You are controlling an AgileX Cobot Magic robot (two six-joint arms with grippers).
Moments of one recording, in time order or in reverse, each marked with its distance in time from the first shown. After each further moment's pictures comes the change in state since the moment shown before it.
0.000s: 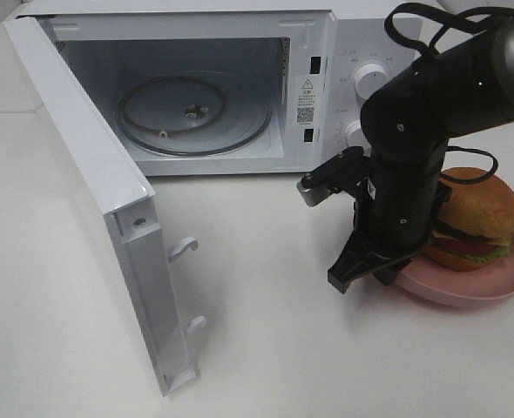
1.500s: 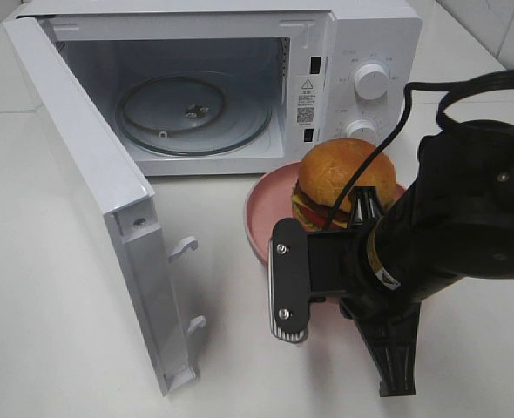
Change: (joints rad) left arm 0.000 0.000 0.000 0.000 0.000 0.000; right arm 0.322 -0.306 0.318 -0.251 -0.253 -0.417
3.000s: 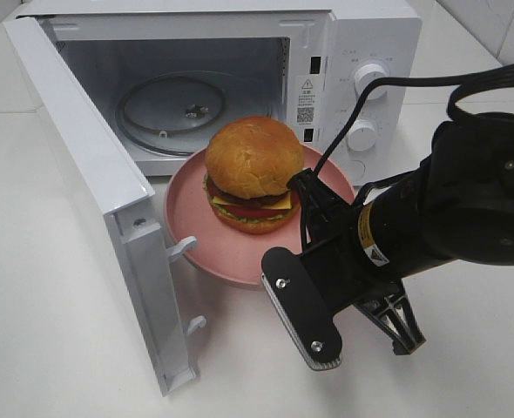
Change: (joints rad) left arm 0.000 0.000 0.000 0.000 0.000 0.000; right arm -0.058 0.000 0.006 -0.013 -0.224 -0.564
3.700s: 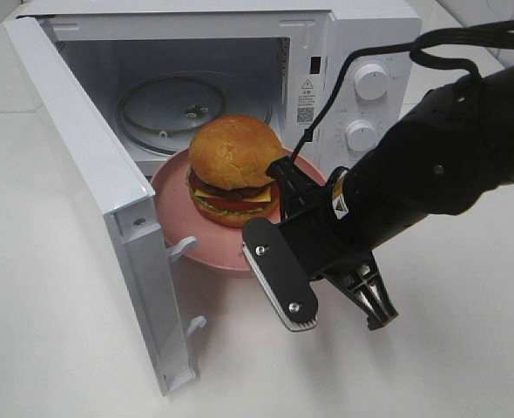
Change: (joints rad) left arm 0.000 0.000 0.000 0.000 0.000 0.000; right arm -0.070 0.093 -0.128 0.416 0.035 -0.449
